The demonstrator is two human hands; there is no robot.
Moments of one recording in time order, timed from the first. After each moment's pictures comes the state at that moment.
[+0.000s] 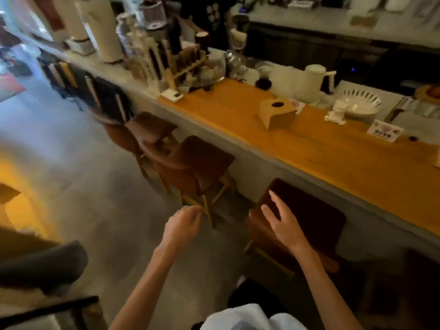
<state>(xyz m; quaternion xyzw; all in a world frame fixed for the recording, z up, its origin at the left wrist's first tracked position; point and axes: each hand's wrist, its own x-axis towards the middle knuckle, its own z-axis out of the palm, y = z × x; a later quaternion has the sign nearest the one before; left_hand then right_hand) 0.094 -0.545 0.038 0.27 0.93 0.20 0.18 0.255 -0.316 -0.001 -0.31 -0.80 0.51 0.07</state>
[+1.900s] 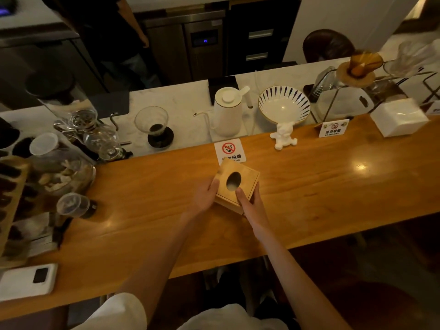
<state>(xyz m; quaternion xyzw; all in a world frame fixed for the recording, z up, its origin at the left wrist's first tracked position) -0.282 -0.002 -0.031 0.47 0.68 0.23 0.52 -0.128 -0.033 -0.030 -0.64 -0.38 0.59 0.31</state>
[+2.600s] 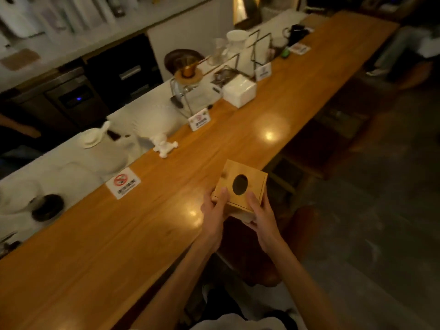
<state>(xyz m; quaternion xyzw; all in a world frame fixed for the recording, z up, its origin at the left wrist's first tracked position) -0.016 -0.130 0.015 0.41 0.48 0.28 0.72 0.098 -0.200 0.002 -0.61 -0.12 0.51 0.59</state>
